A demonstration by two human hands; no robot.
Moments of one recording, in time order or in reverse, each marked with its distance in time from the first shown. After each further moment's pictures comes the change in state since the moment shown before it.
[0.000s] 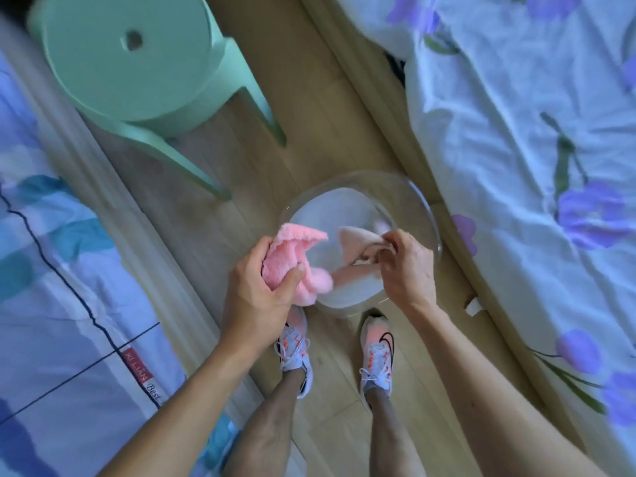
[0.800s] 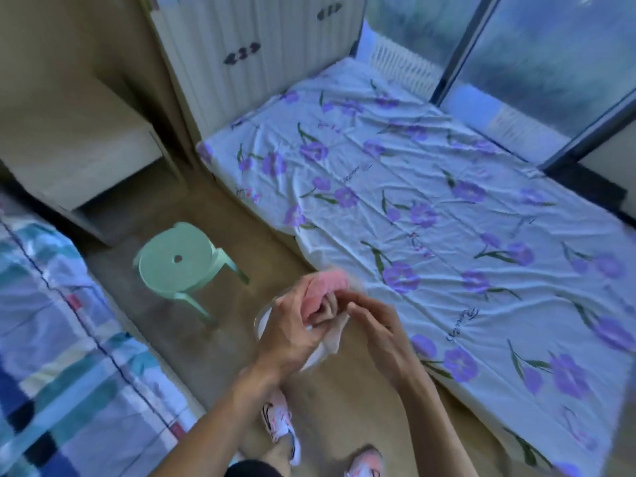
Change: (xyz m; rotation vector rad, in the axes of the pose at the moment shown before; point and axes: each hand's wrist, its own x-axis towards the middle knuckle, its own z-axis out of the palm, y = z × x) left_hand -0.217 0.353 -0.144 -0.075 -0.286 0.605; right_hand -0.272 -0.209 -0.419 0.910 0.033 -0.110
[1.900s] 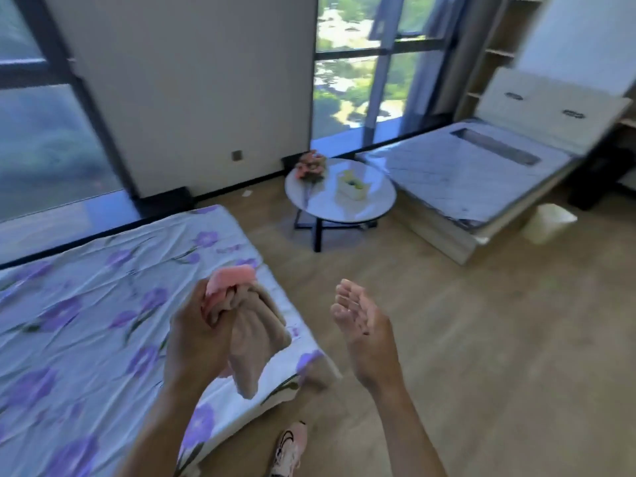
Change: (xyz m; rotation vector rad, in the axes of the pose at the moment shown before) left_hand -0.167 0.364 0.488 -0.044 -0.781 0.489; right_hand -0.503 0.052 -0.409 0.114 1.576 -0.069
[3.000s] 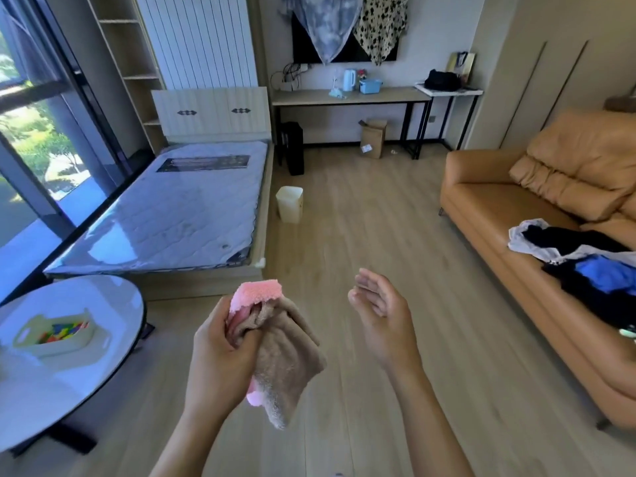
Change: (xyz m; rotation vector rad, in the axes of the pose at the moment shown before) left_hand 0.126 0.291 0.564 -0.200 -0.977 0.477; right_hand 0.215 0.042 -0.465 -0.068 1.070 0.032
